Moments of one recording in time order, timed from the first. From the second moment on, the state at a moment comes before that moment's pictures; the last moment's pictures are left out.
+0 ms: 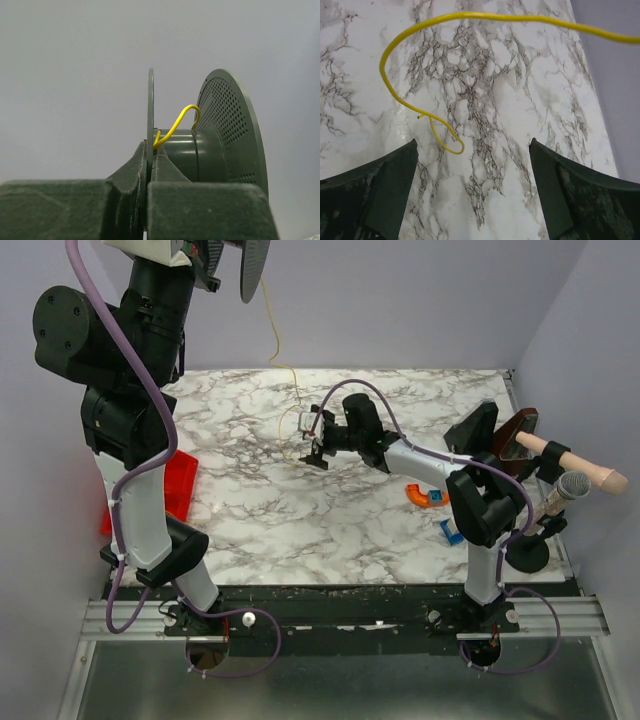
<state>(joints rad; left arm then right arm) -0.49 1.71 2.87 -0.47 -0.08 0.33 0.65 1.96 1.36 0.22 -0.60 -0.71</state>
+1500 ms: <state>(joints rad) -0.53 1.67 2.44 -0.18 -0.26 0.58 0.87 1.91 1.48 -0.23 -0.69 -0.84</state>
